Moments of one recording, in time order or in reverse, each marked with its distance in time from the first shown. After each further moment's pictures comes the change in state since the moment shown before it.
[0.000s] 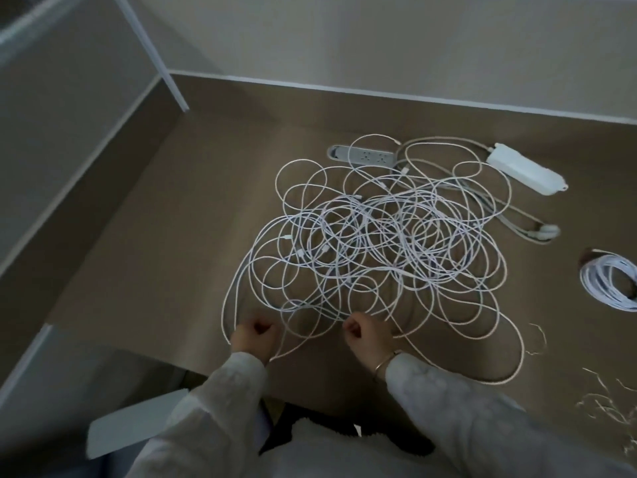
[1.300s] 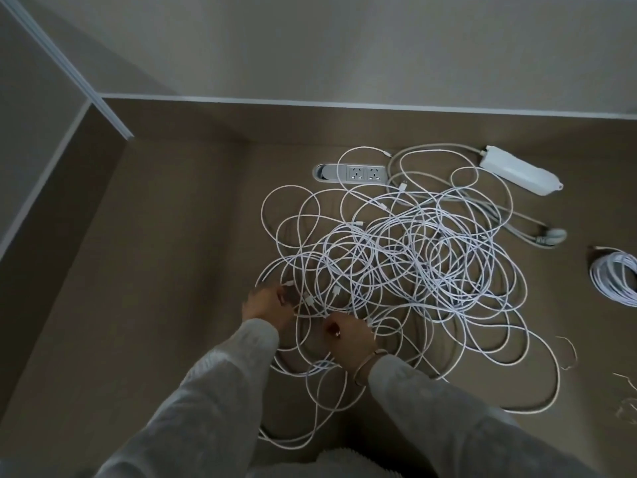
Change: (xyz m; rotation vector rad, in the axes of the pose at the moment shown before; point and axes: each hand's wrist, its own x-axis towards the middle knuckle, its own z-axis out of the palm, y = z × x) left_hand 0.165 0.108 0.005 0.636 -0.200 0.404; right_hand 0.108 -0.089 0.028 -0.022 0.061 0.099
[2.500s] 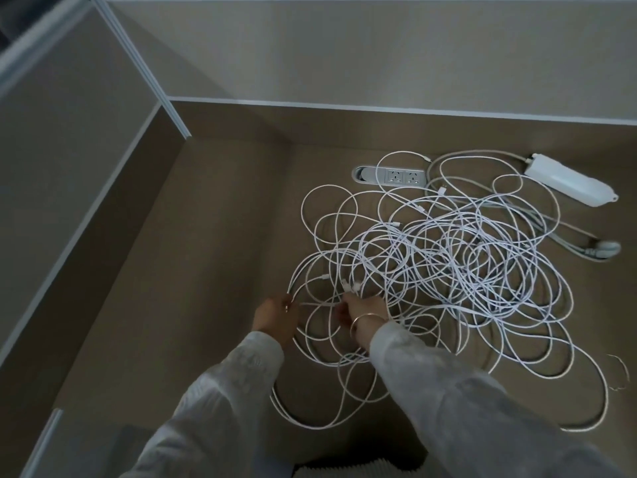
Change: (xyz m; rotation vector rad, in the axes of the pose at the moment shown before) left_hand -0.056 -0.042 -0.033 -0.289 0.022 -0.128; right_hand 0.057 -0.020 0.050 0.909 0.134 0.669
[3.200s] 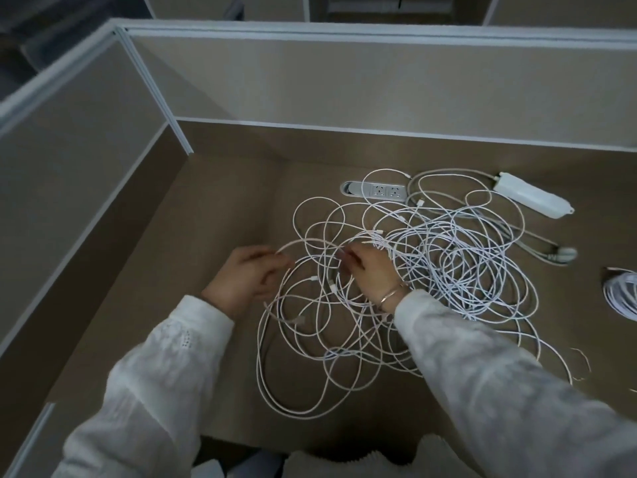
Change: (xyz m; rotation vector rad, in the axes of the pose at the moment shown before) left_hand -0.069 0.071 -0.096 -0.836 -0.211 0.193; right_hand -0.090 -0.092 -0.065 -0.815 -0.084 -1.111
